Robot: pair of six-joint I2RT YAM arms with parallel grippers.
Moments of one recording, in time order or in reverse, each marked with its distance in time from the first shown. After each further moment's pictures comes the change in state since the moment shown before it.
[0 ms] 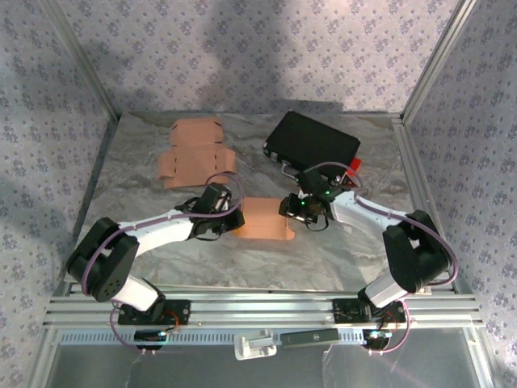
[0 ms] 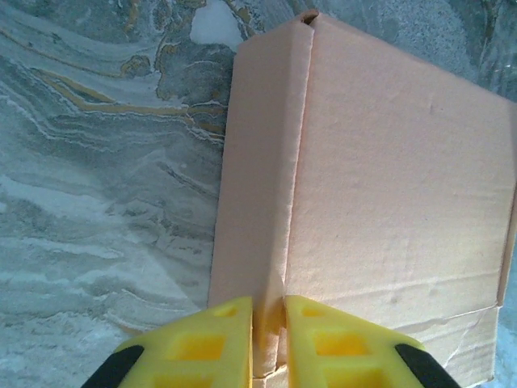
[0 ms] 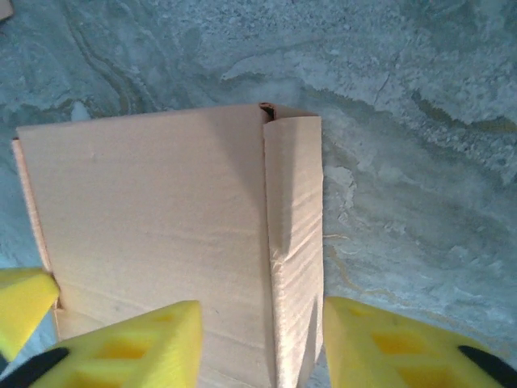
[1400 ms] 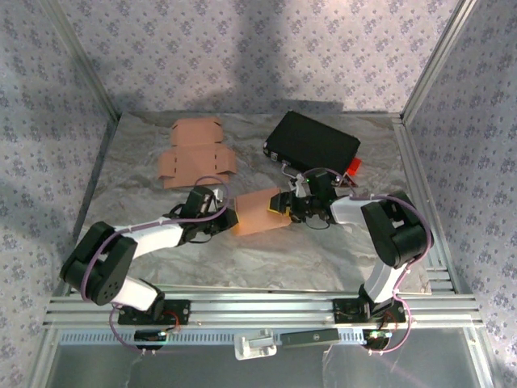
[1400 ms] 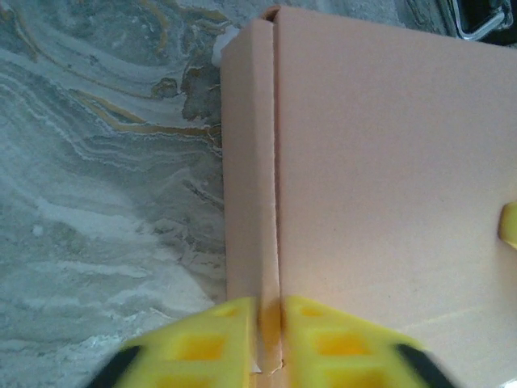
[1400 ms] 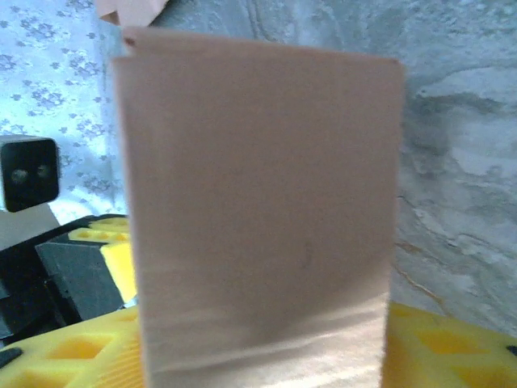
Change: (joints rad) left arm 0.114 -0.042 -0.150 0.215 0.147 0.002; right arm -0.116 0.207 -0.144 0.623 -0.525 0.045
